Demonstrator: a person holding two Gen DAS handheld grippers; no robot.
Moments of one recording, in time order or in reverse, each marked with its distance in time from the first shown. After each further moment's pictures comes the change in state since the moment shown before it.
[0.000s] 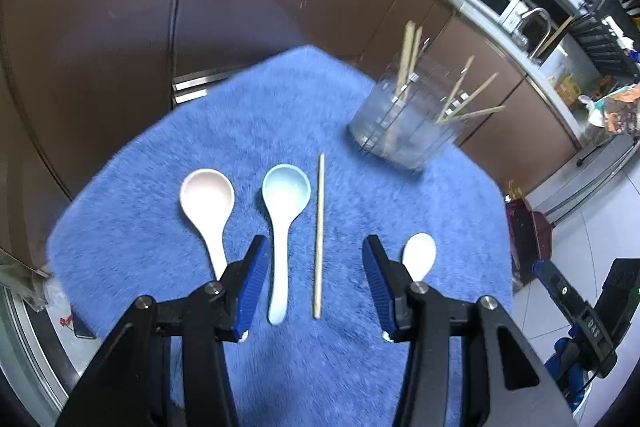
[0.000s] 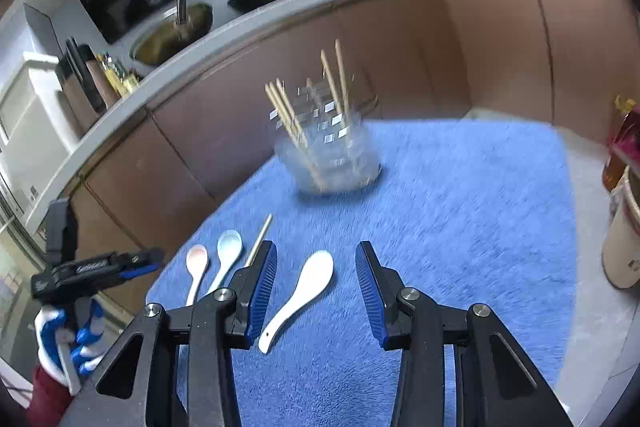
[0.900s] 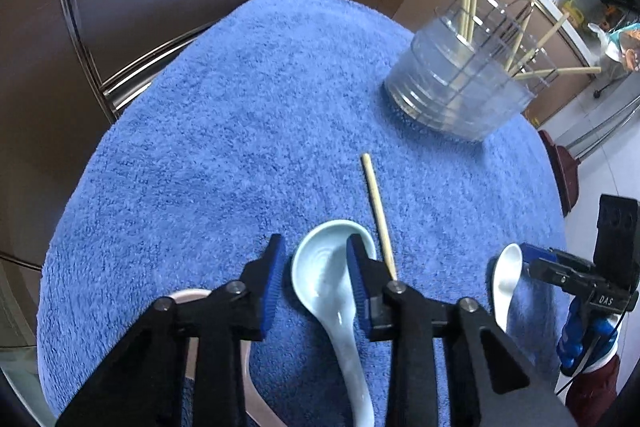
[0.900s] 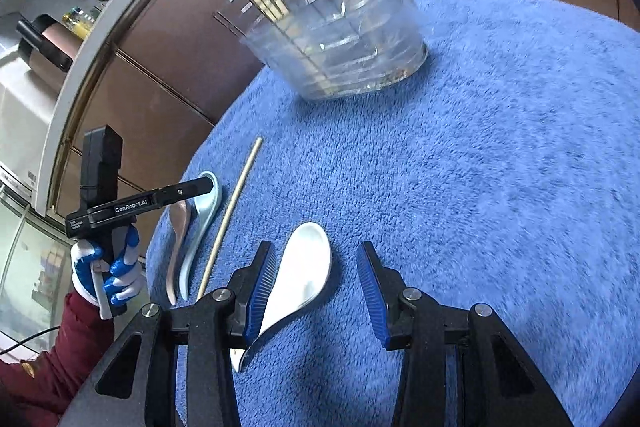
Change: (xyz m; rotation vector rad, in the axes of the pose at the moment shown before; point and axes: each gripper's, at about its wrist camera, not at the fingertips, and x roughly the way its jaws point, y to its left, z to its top) left arm 0.128 0.029 0.063 0.205 0.229 0.000; right arm 0.130 -0.041 0.007 0.072 0.396 0.176
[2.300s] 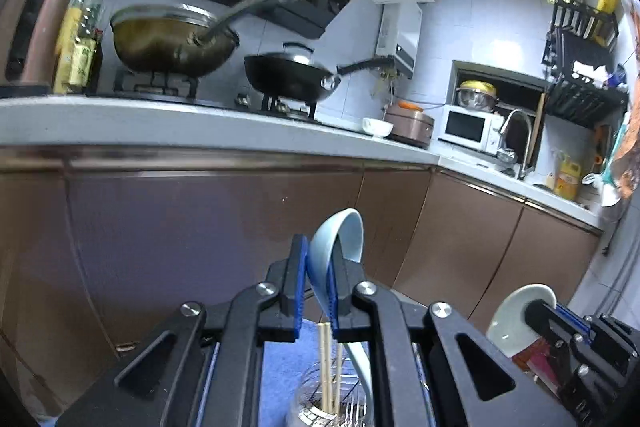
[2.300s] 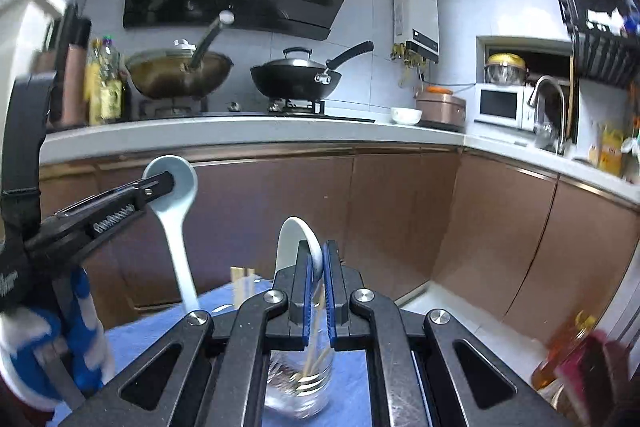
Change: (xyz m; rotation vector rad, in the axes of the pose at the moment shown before) left arm -0.132 -0.155 0.119 -0.040 -0.926 0.168; right arm -0.123 0.147 0.124 -0.514 -0.713 -0.534
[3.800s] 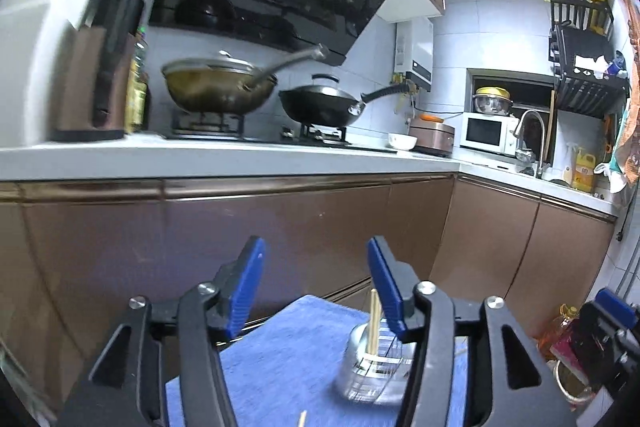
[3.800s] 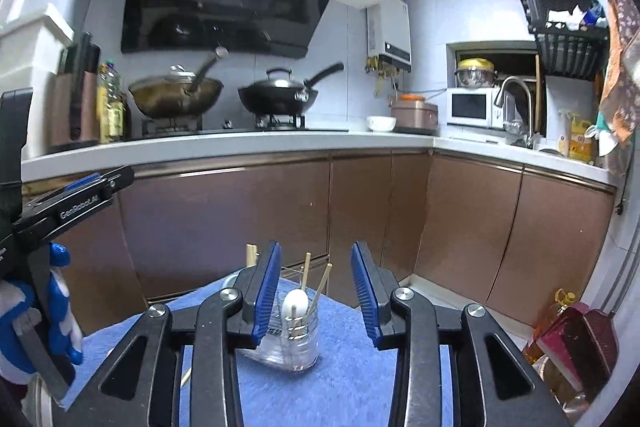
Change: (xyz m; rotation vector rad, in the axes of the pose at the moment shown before) left arm -0.150 0.017 0.006 0.069 -0.072 0.126; right arm -0.128 -0.001 -0.024 0.080 -0.060 -0.034
